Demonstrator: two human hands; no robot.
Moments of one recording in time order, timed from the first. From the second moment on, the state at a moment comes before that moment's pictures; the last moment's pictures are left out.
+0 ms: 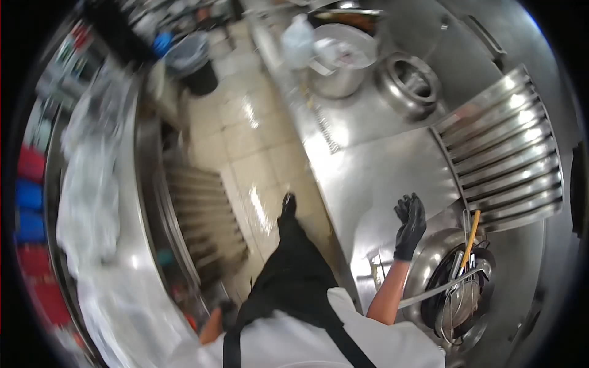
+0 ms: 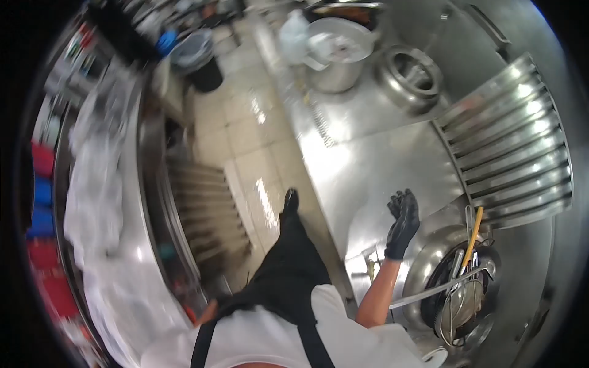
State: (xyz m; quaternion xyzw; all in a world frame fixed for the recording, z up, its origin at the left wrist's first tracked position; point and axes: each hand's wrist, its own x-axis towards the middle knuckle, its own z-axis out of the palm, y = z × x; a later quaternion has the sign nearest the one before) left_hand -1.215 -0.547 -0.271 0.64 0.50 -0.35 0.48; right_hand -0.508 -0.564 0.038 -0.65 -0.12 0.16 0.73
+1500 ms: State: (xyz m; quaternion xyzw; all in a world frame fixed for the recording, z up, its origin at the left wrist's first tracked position) left_hand -0.361 0.148 0.035 0.83 -0.14 0.11 0.53; right_hand -0.663 -0.155 -0.020 -0.83 0.35 -0.27 0.32
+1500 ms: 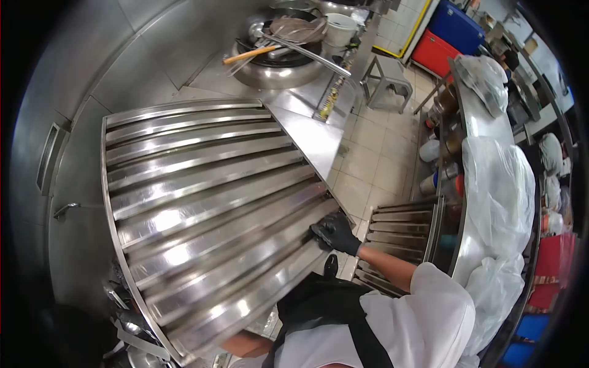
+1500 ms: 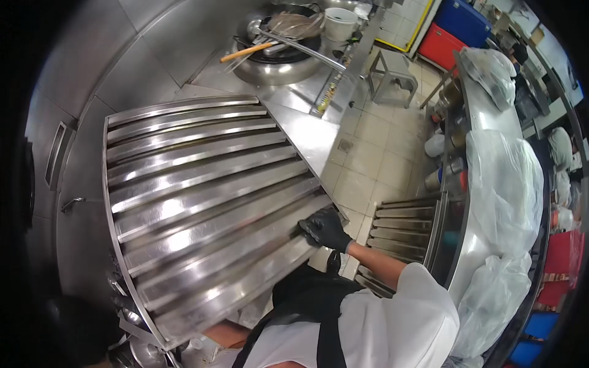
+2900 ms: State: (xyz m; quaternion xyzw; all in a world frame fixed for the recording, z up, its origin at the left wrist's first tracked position) left_hand -0.438 0.262 0.127 0.67 -0.09 -0.03 0.74; right_hand -0.707 -0.157 -0.074 -0.94 0.34 -0.08 -0.07
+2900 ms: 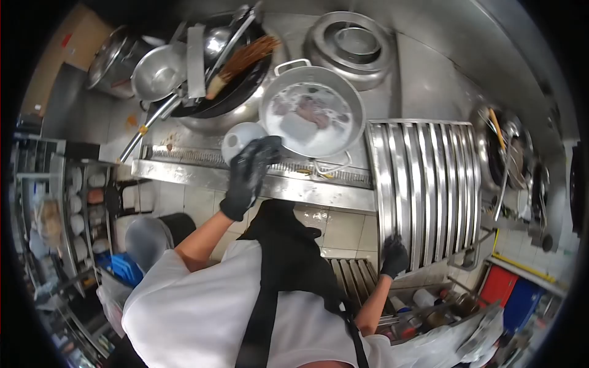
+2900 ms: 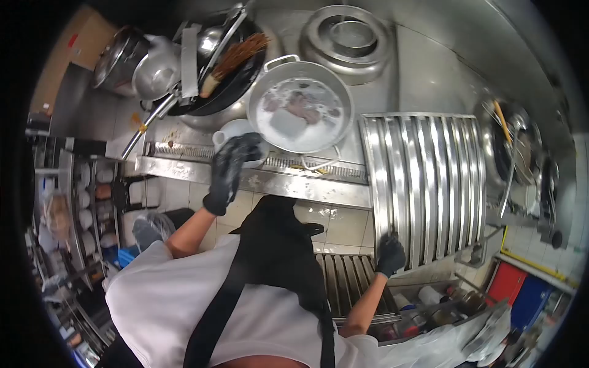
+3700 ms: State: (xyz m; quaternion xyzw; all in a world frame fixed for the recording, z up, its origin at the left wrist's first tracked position) left_hand -0.384 0.410 -0.072 0.65 0.13 0.02 0.75; right_hand -0.365 0.196 0.158 -0.76 -0.18 -0.09 0.62
